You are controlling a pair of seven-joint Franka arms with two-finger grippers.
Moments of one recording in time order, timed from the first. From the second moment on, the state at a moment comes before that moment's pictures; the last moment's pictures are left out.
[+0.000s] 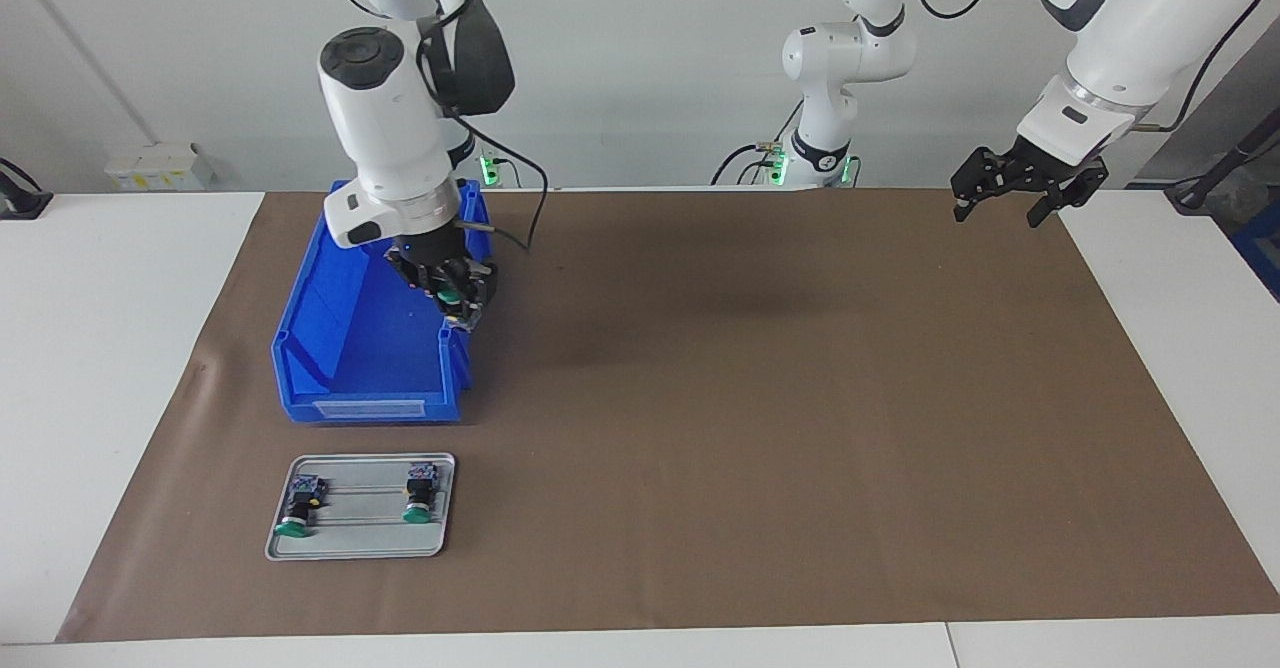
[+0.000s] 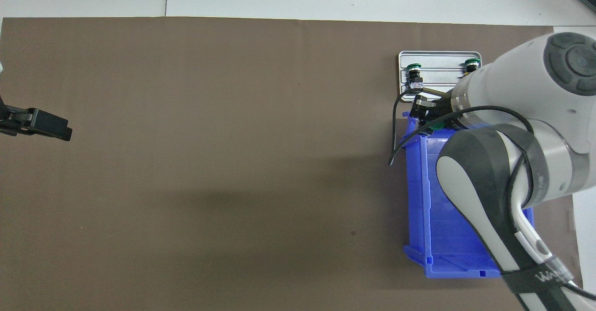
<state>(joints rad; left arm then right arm) -0.01 0.01 -0.02 -1.55 -0.02 1.50 0.13 0.25 0.06 -0.06 -1.83 0.01 1.95 0.50</state>
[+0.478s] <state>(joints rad) -0.01 0.01 -0.02 -1.55 -0.02 1.50 0.13 0.09 -0.03 -0.06 -2.19 0.01 2.24 0.23</state>
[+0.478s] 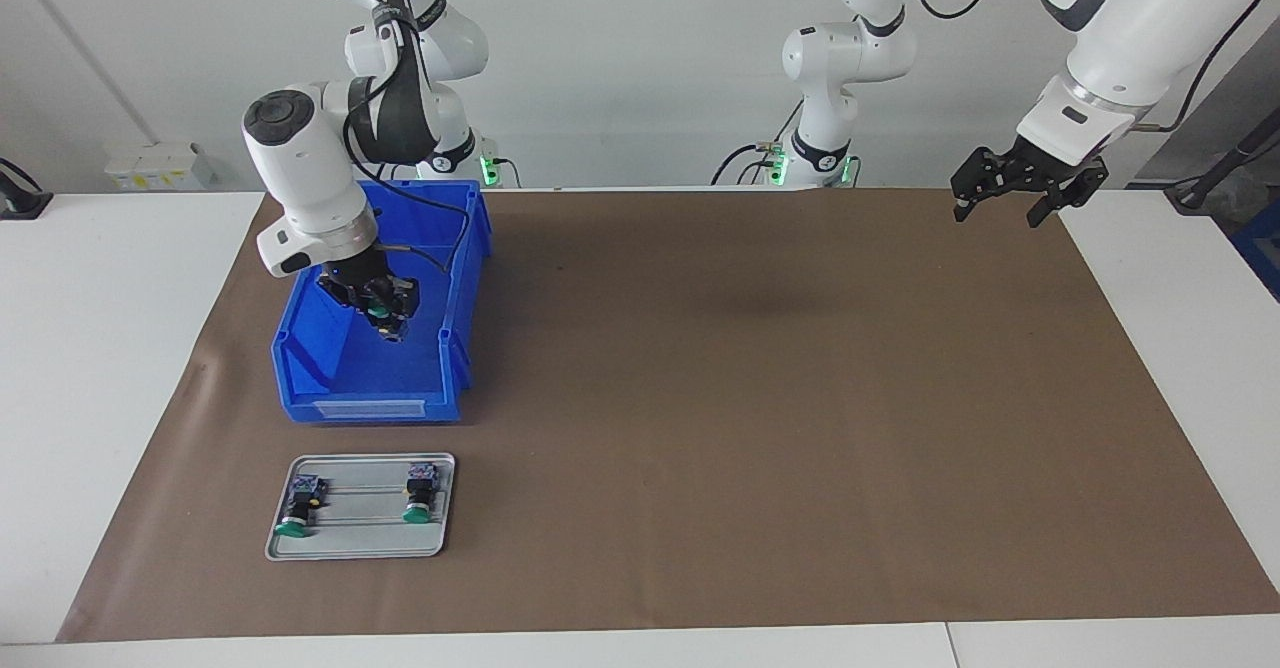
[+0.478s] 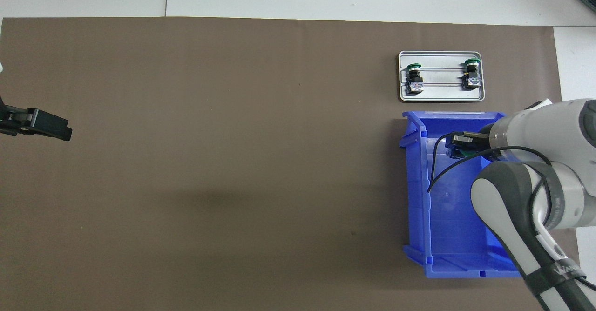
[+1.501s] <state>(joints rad) -0.01 0.01 -0.02 -1.55 -0.02 1.50 0.13 0.04 0.06 -0.06 -2.26 0.01 2.41 0.17</state>
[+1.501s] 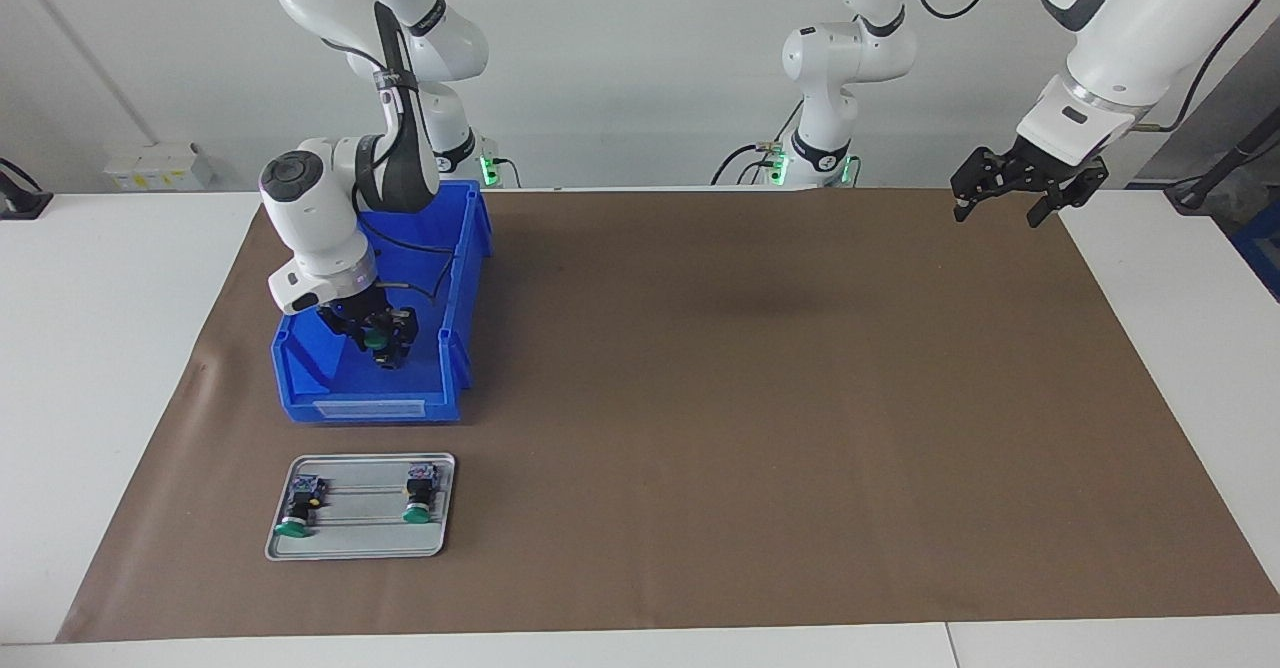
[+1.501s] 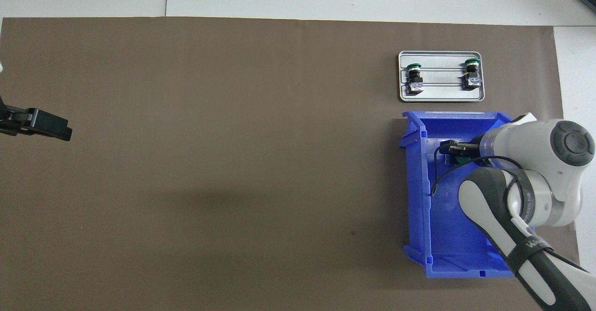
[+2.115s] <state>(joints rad) -0.01 0.01 -0.02 -1.55 -0.02 1.50 0.13 0.04 -0.03 -0.05 -1.75 0.01 1.81 0.17</state>
